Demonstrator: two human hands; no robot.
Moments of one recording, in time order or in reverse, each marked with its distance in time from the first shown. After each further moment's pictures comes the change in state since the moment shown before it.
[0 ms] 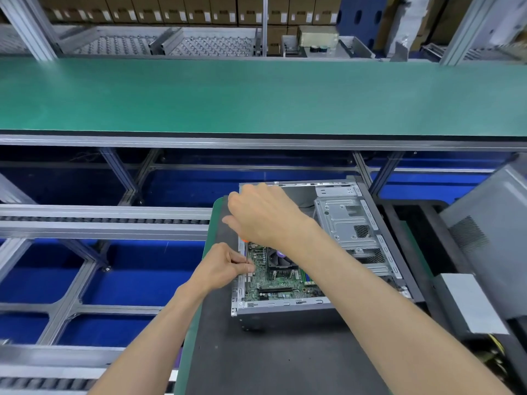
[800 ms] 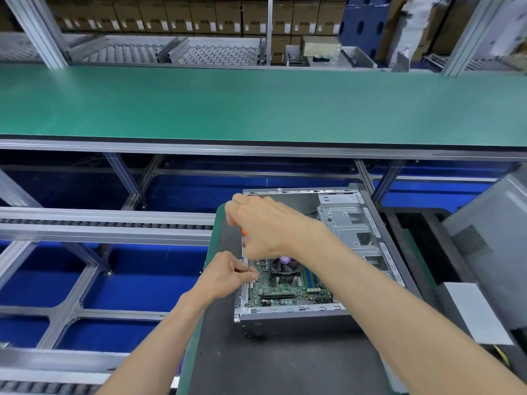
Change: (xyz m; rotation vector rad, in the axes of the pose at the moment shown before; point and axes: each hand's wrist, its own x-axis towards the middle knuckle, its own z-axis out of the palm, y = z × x) left_hand -0.007 0.000 0.003 0.027 0.012 0.009; right_hand -0.007 -0.003 -0.018 0.150 -0.178 -0.078
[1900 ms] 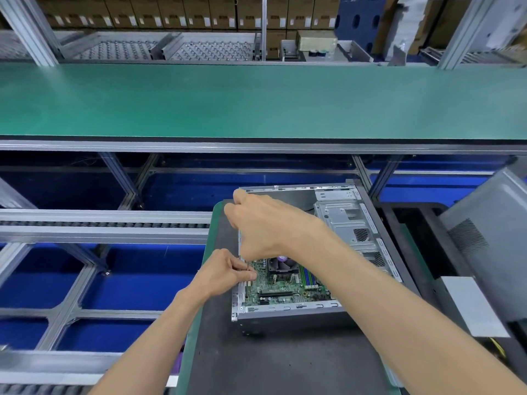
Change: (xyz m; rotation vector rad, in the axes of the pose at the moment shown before) left_hand 0.000 0.008 -0.004 0.007 -0.030 -0.026; right_hand -0.004 0.001 -0.007 0.012 -0.084 0.021
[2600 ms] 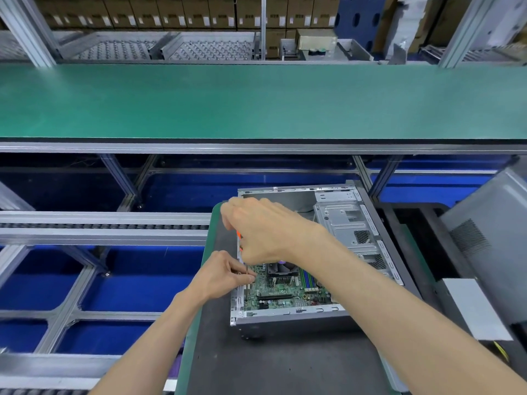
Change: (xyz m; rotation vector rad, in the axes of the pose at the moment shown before) left_hand 0.004 0.000 -0.001 0.017 -0.015 0.034; right_hand 0.001 0.006 0.008 0.008 0.114 -0.020
